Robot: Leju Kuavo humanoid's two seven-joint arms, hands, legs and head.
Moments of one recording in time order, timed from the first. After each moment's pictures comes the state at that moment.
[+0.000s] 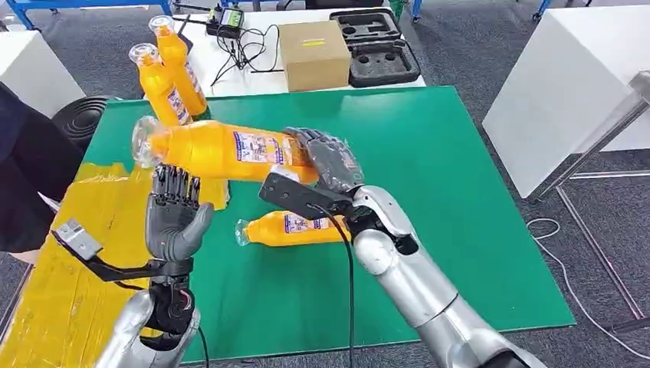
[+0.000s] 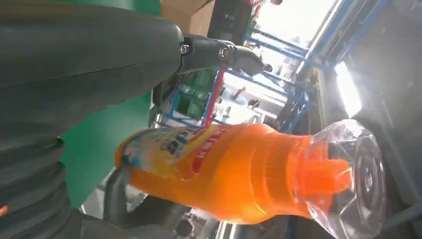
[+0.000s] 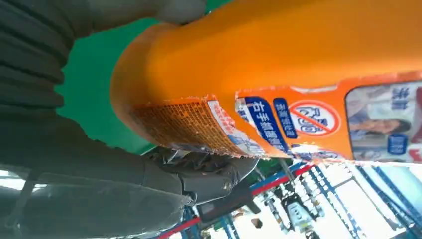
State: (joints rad) left arm -0.06 0.00 -0.20 -1.73 0.60 0.02 -0.48; right arm -0.62 0.19 0.57 -1.25 0.67 -0.01 -0.02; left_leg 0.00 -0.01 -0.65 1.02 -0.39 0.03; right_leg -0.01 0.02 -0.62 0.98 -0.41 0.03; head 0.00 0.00
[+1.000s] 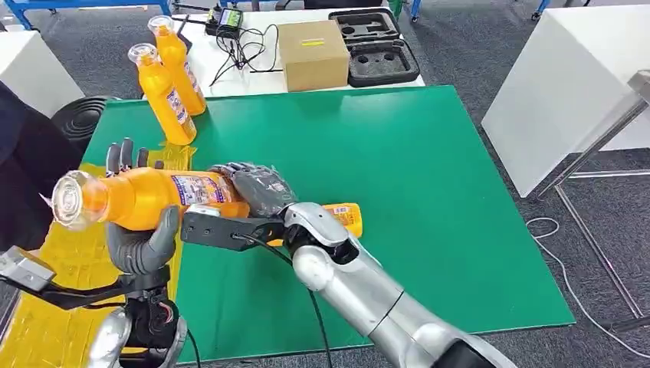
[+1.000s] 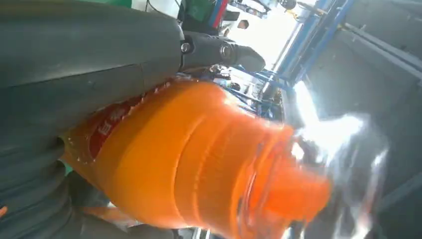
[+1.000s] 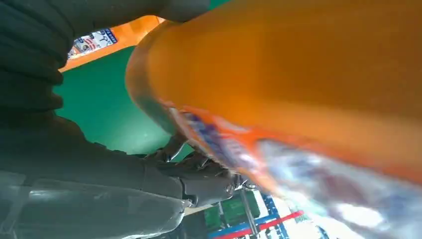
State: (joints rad) left arm 0.02 -0.04 -0.16 -1.93 0.53 0.07 -0.47; right arm -0.69 0.36 0.74 -1.03 0.68 0.04 0.02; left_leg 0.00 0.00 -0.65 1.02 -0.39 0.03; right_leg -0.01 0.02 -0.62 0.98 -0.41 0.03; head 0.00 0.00
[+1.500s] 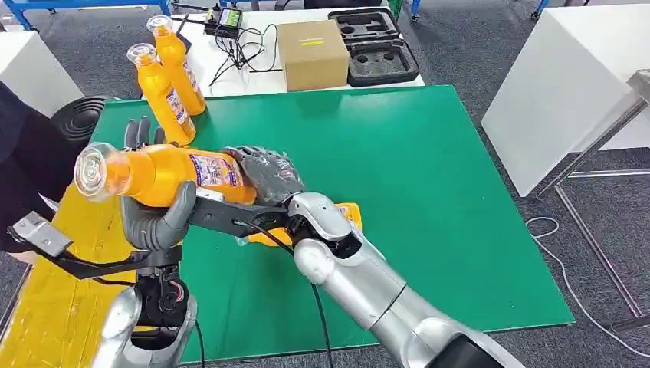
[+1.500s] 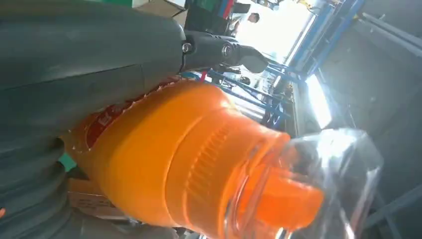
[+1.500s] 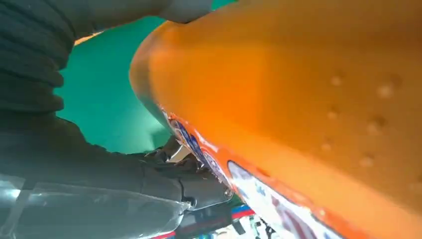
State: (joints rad) left arm -0.08 -0.09 -0.19 -1.88 0.50 0.09 -0.34; right arm -0.72 0.36 0.74 -1.04 0.75 0.02 0.09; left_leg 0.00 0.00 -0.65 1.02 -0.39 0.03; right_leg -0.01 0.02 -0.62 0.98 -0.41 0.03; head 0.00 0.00
